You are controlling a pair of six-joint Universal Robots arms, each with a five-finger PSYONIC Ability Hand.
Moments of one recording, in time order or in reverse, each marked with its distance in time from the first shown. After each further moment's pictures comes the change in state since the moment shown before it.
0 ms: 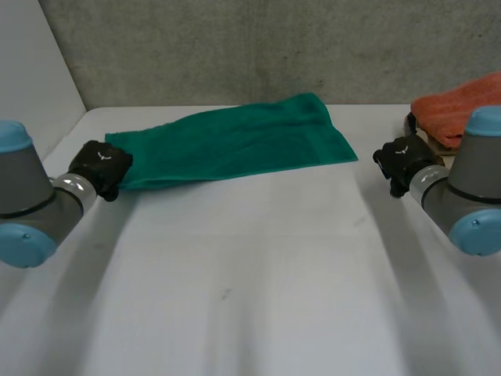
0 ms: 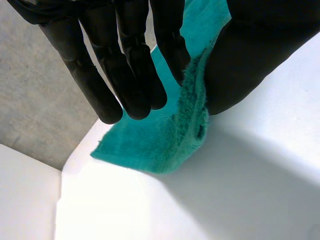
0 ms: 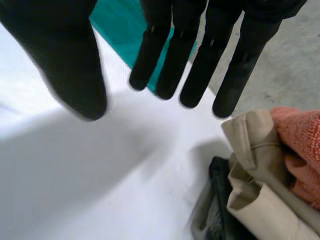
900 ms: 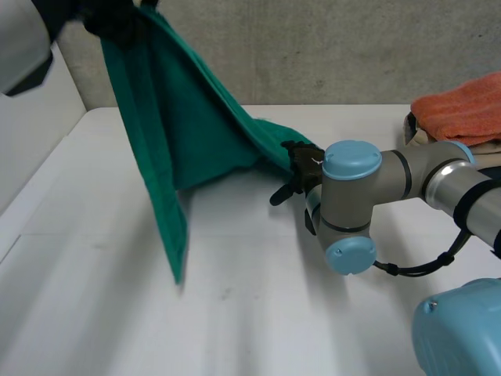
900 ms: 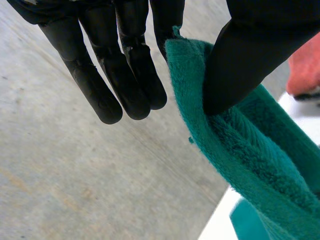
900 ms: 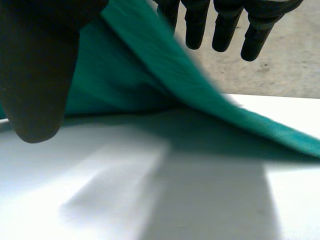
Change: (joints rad) left arm -0.394 0.496 0.466 -0.516 -0.113 -0.172; right arm 0.384 0.342 -0.405 -0.050 0.277 0.947; left_hand 0.000 0.000 0.000 0.000 0.000; right_hand -0.591 -0.606 -0.613 -0.614 -0.606
